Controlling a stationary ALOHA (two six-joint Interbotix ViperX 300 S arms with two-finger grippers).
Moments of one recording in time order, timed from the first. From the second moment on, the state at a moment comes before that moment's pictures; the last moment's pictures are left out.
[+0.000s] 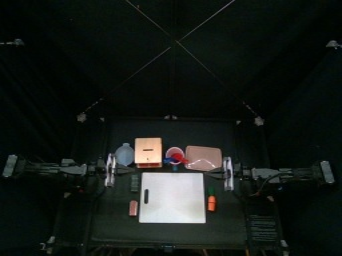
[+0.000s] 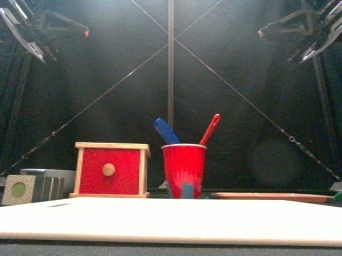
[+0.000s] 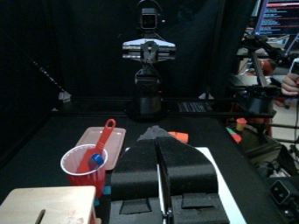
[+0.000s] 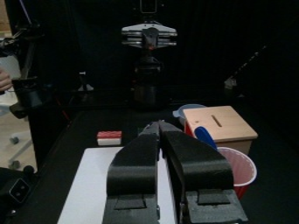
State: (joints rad) left arm 0.00 -0.96 1.19 0.00 -0.30 0.00; right arm 0.00 -0.96 1.17 0.00 -0.30 0.00
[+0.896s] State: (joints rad) left arm 0.12 -0.53 0.74 -0.15 0.57 -0.11; right arm -0.08 -0.89 1.18 -0.05 -0.17 0.00
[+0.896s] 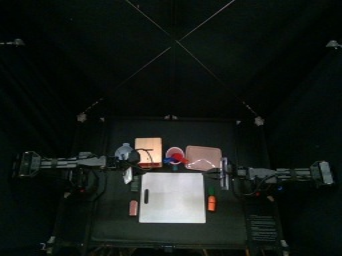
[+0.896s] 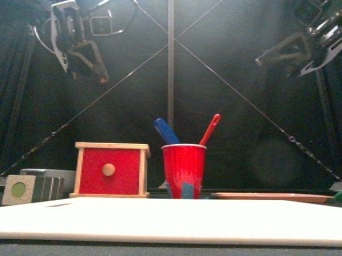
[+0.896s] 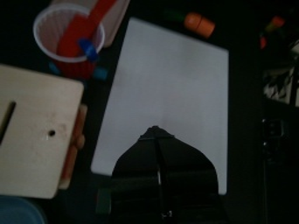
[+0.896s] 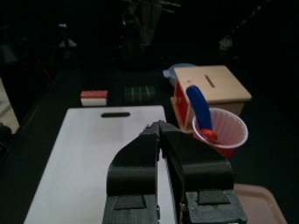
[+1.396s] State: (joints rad) left arm 0.00 -0.39 0.70 0.28 0.95 -1.01; right arm -0.11 -0.84 1.18 -0.04 -0.13 0.02
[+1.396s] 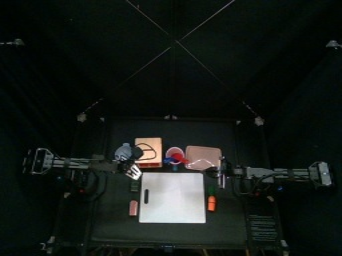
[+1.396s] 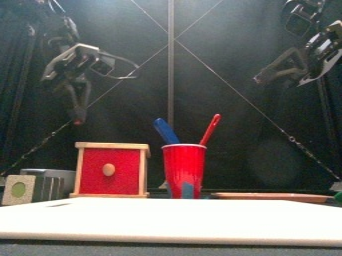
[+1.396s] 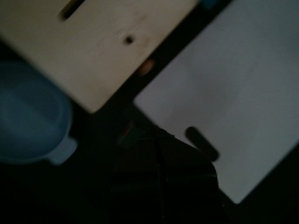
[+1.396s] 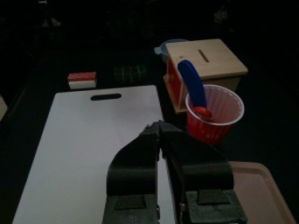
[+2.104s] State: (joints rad) left arm -0.14 -0.39 0.89 0.25 0.88 -1.58; right arm -0.16 -0.84 1.18 -0.03 -0.11 0.02
